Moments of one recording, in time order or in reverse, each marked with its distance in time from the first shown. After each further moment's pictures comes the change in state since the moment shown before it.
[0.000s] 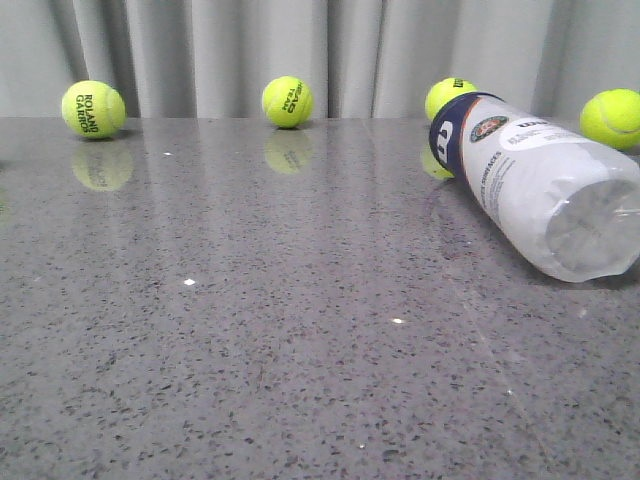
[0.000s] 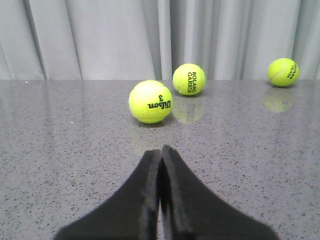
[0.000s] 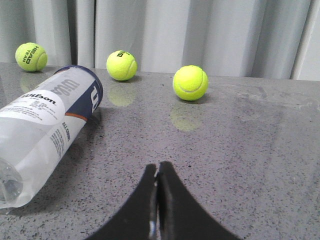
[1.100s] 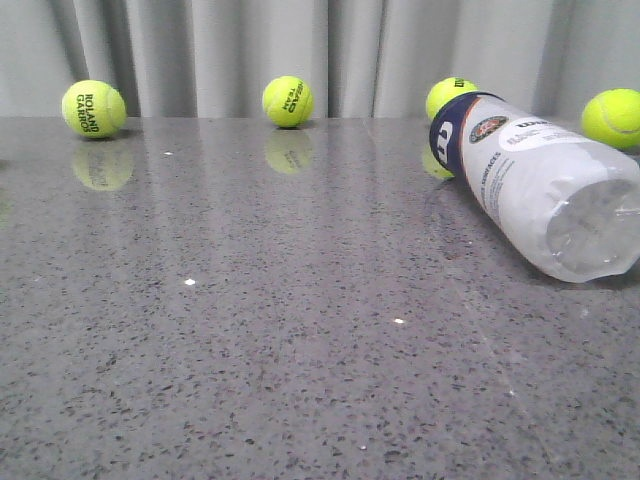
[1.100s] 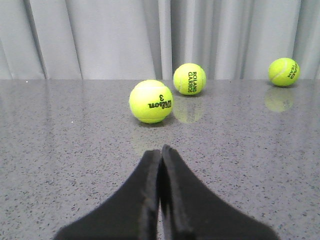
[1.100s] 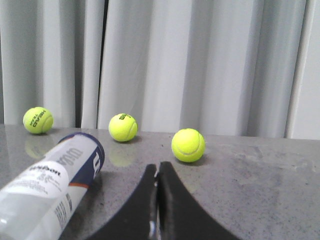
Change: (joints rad) left arm 0.000 0.000 0.000 0.000 0.000 0.000; right arm 0.000 0.000 -0.014 0.000 -0.197 0.007
